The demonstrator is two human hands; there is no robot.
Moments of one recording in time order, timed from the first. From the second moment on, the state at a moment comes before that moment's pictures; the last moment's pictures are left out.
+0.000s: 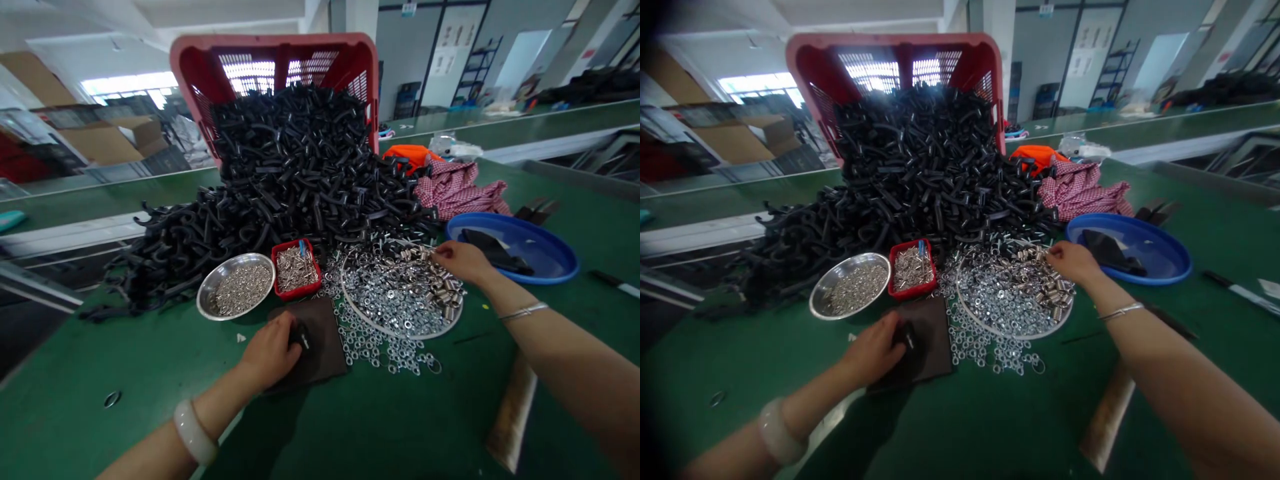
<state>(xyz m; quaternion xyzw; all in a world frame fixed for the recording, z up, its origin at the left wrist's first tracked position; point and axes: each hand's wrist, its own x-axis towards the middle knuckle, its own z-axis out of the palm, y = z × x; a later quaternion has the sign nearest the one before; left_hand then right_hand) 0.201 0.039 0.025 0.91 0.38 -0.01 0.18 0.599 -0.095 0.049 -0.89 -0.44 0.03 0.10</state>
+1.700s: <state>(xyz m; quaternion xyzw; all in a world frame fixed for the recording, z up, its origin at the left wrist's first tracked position) 0.311 0.024 0.006 0.76 0.36 0.13 0.53 0.498 -0.084 0.072 -0.57 -0.35 0.44 0.59</state>
